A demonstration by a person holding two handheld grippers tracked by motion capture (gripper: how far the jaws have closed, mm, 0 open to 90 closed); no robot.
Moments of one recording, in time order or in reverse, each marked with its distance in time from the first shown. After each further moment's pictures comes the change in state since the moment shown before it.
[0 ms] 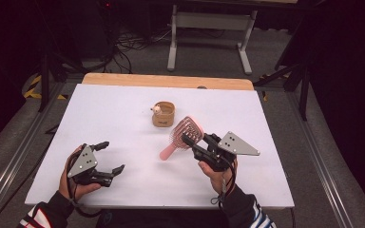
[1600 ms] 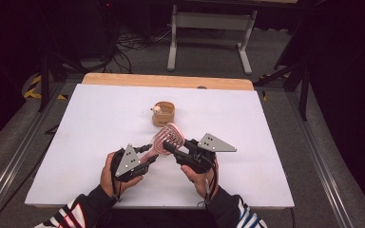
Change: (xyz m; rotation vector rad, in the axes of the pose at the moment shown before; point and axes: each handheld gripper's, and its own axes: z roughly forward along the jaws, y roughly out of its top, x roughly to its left) left arm -0.056 0.047 0.075 -0.026 0.006 0.070; right arm 0.017 -0.028 0.037 0.080 0.097 0.128
